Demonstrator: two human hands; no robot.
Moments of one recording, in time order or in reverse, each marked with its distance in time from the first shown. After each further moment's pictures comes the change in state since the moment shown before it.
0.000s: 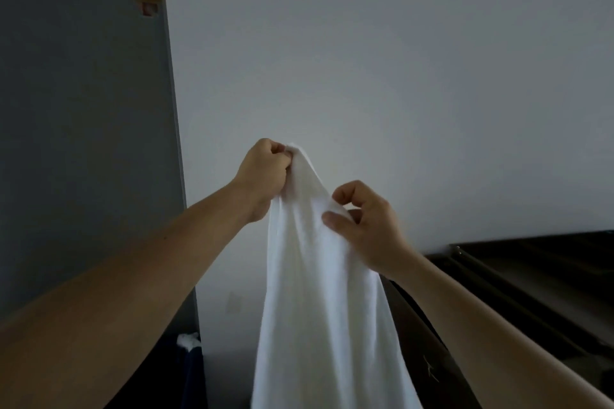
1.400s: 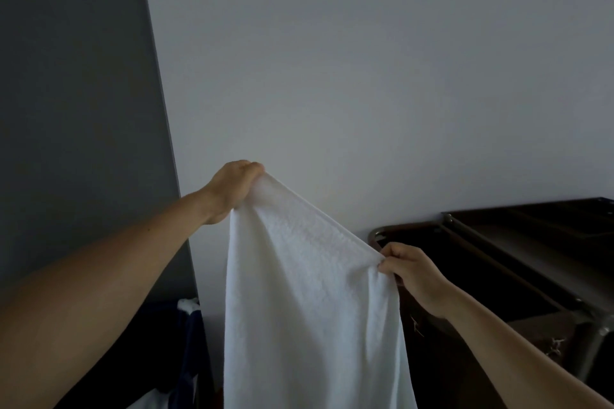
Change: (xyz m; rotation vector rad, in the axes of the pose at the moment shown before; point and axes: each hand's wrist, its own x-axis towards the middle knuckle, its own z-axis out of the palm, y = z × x) left_hand -0.003 -0.085 -0.020 0.200 -0.201 -0.080; right_hand -0.089 0.103 -0.049 -0.004 -0.145 0.546
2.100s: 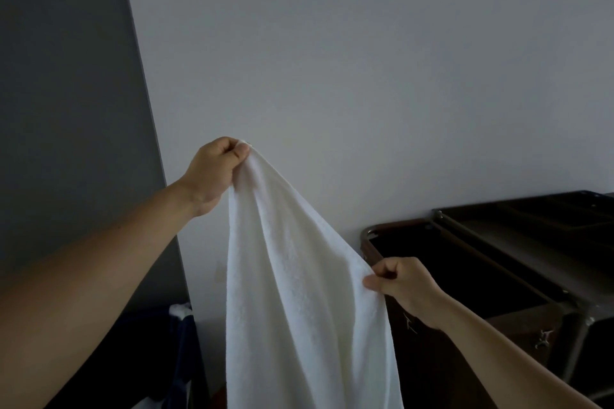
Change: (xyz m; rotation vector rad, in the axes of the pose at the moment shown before) left_hand 0.017 0.004 -0.011 -0.243 0.058 0.147; right_hand -0.007 0.021 0.002 -0.129 0.048 0.045
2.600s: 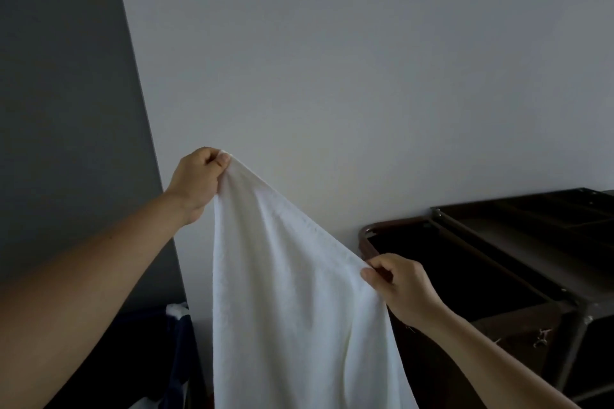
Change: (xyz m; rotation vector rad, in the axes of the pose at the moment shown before) left_hand 0.009 -0.033 -0.014 0.119 0.157 -0.038; right_hand -0.004 0.005 0.007 -0.298 0.153 -0.246
